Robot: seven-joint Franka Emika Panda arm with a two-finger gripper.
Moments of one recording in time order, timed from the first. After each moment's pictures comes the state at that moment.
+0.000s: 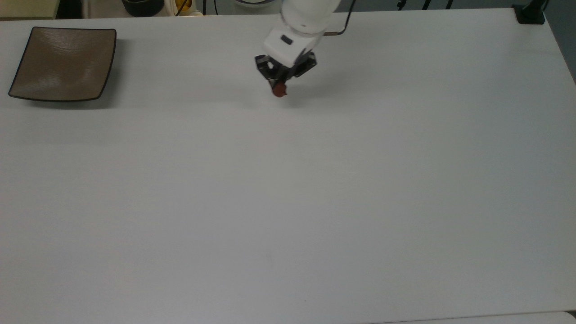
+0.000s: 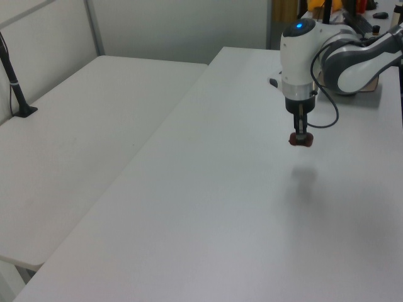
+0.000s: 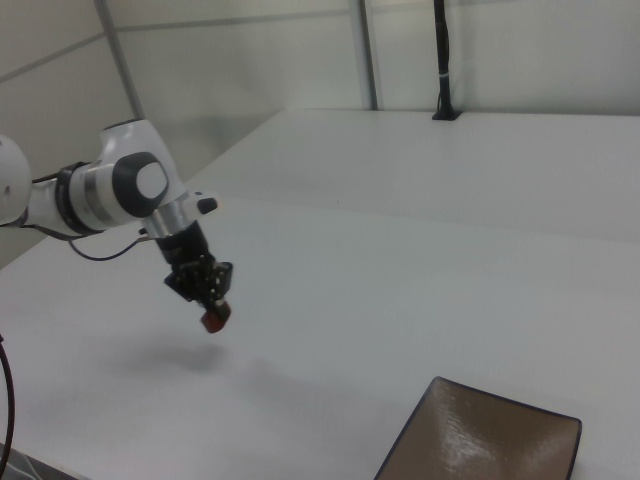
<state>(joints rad) 0.13 0.09 0.19 -2.06 -0.27 2.05 0.13</state>
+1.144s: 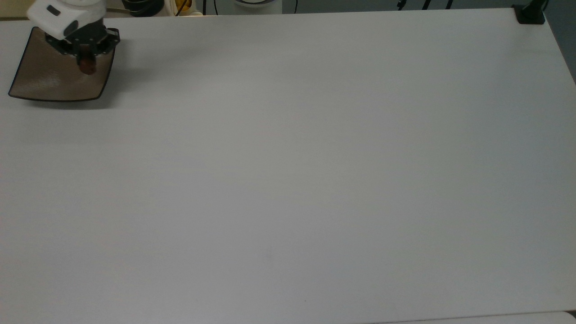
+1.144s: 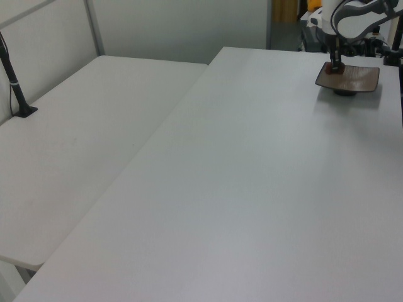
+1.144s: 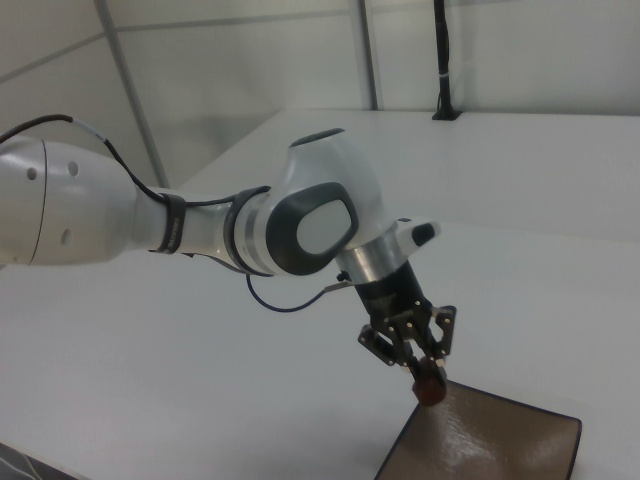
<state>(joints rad) -0.10 0.10 -0.30 -2.02 -0.39 2.21 -0.54</state>
